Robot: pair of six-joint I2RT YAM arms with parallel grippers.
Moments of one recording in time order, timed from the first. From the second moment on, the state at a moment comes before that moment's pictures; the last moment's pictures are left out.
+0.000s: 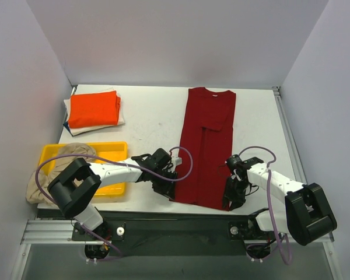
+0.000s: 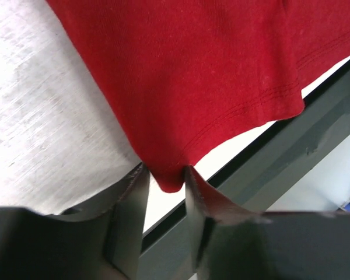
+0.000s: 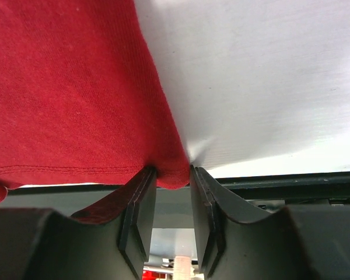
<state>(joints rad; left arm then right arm) -0.87 1.59 0.80 -0.34 0.38 -0.52 0.40 1.25 0.52 -0.89 -0.15 0.71</state>
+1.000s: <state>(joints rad) -1.00 1.44 0.75 -0.46 0.35 -0.60 0.61 1.07 0.49 -1.01 -0.23 0.80</state>
